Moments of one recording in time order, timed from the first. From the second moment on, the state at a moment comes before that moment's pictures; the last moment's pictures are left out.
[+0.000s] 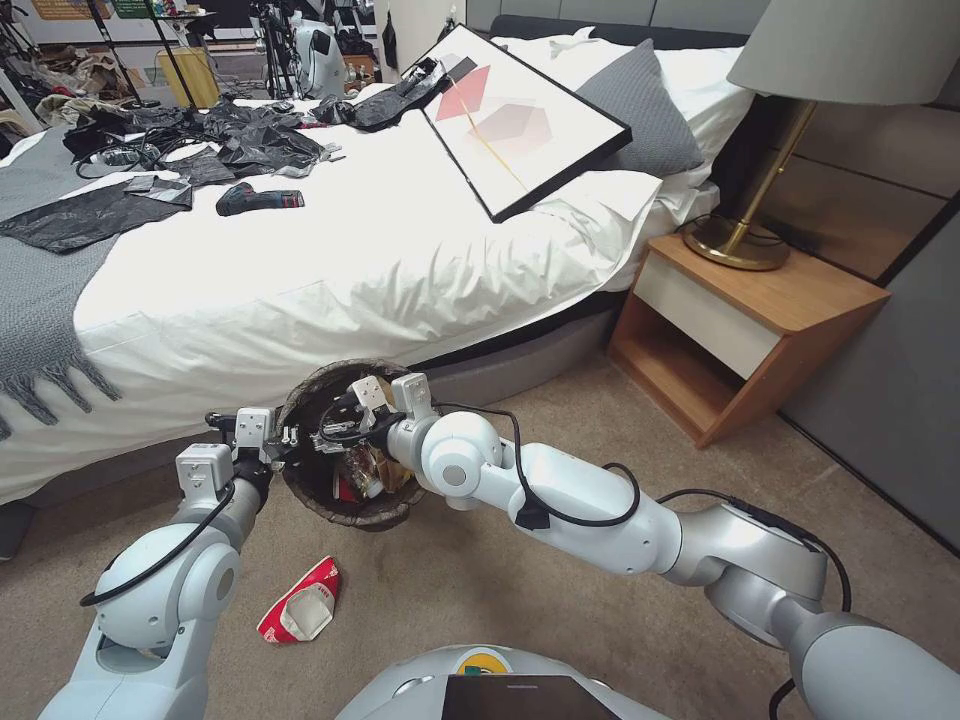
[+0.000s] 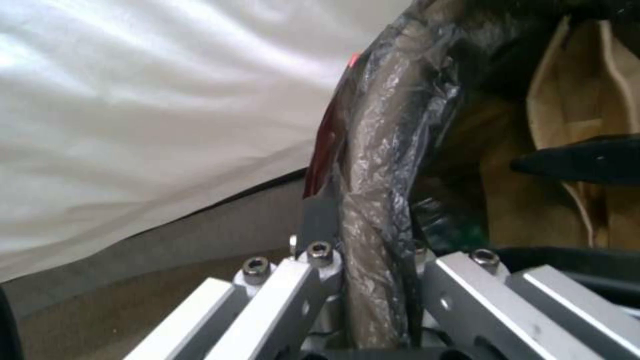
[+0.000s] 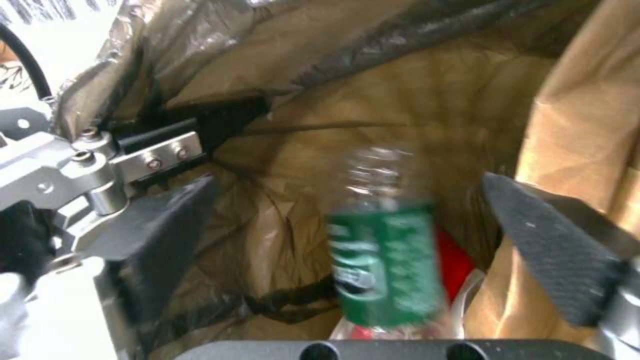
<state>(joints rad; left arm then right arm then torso) 1.51 -1.27 -0.75 -2.36 -0.36 0.74 -0.07 -0.37 1.29 -0.65 1.80 1.28 -0.51 0.53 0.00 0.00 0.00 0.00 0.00</state>
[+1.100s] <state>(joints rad) 1.51 -1.30 -0.74 -2.36 -0.35 0.74 -0.07 -0.66 0.90 -0.03 2.14 0.92 -0.35 0.46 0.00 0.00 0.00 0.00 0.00</state>
